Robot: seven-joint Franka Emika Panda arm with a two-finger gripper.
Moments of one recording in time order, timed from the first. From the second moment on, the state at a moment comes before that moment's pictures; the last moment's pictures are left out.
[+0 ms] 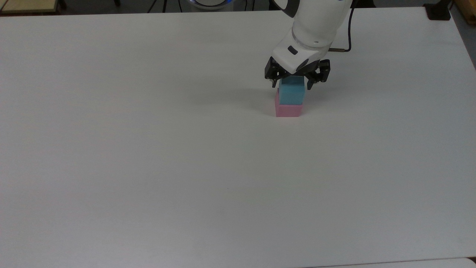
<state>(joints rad) 0.11 0.31 0.36 -1.76 -0.17 2.01 0.54</state>
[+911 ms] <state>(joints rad) -0.07 -0.02 0.21 -1.62 -0.14 1.61 0.35</state>
